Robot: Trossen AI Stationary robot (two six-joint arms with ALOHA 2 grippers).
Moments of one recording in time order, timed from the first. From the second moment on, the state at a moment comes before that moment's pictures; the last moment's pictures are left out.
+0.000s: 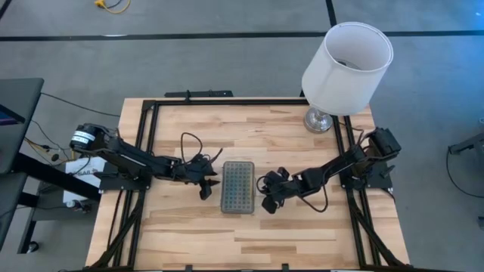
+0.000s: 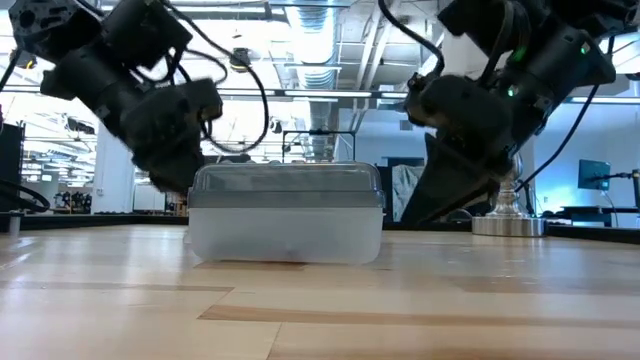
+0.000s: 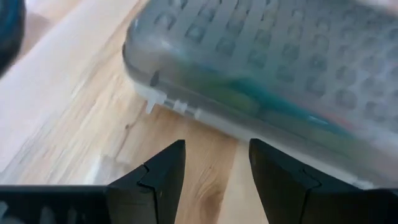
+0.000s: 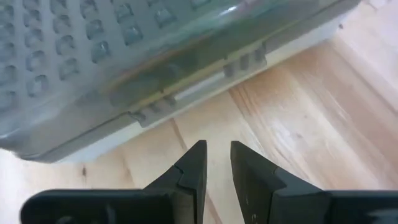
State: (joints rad) left arm -0.16 1.44 0.44 0.28 -0.22 -0.48; right arm 0.34 1.73 0.76 0.05 0.32 0.71
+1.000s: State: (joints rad) left arm -0.19 0.19 0.48 -0.27 -0.17 -0.14; right arm 0.27 0.88 0.76 -0.13 0.45 0.33
